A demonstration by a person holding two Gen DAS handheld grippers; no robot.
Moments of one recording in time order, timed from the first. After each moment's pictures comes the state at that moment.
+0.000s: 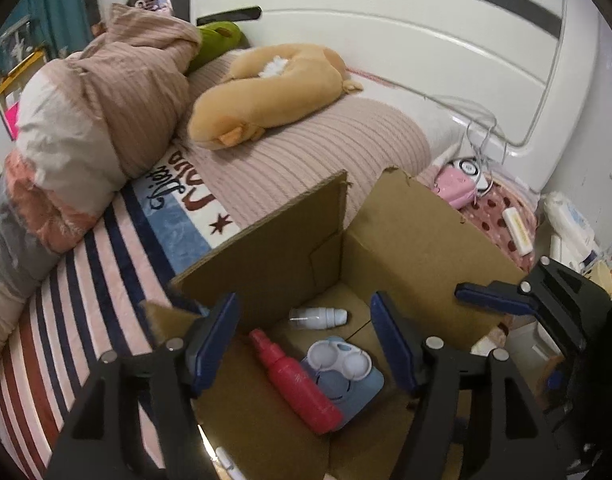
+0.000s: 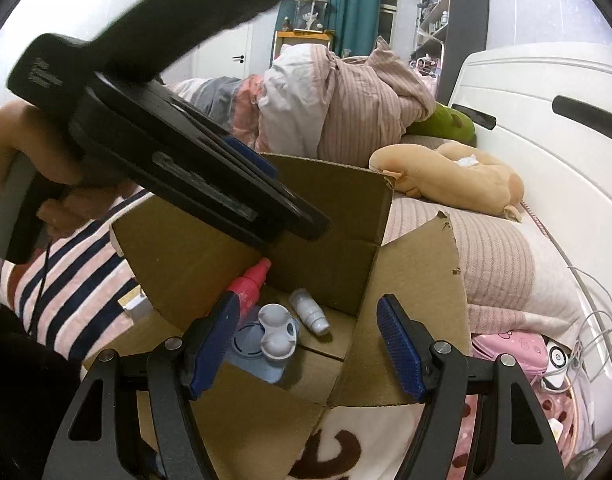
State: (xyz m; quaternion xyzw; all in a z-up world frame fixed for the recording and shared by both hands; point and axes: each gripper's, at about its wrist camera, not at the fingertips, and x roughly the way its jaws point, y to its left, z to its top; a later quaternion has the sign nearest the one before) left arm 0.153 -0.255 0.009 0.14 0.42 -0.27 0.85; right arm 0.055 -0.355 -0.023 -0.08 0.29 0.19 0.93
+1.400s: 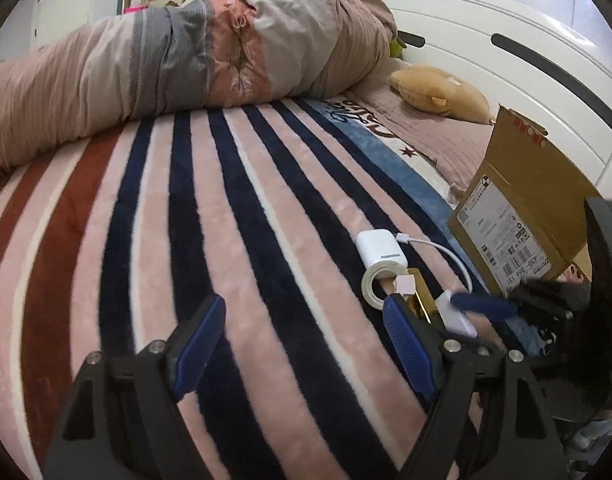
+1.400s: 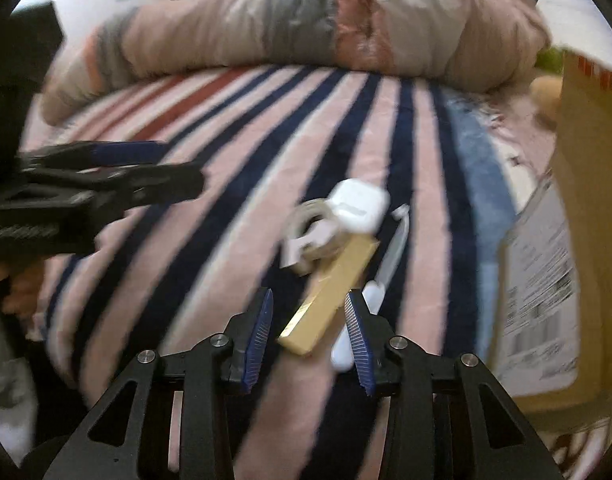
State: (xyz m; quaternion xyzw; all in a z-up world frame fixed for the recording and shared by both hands) left arm 0.097 0.031 -0.121 -0.03 0.41 -0.15 0.90; right arm 0.100 -0.126 -0.117 -0.11 0.44 0.21 0.87
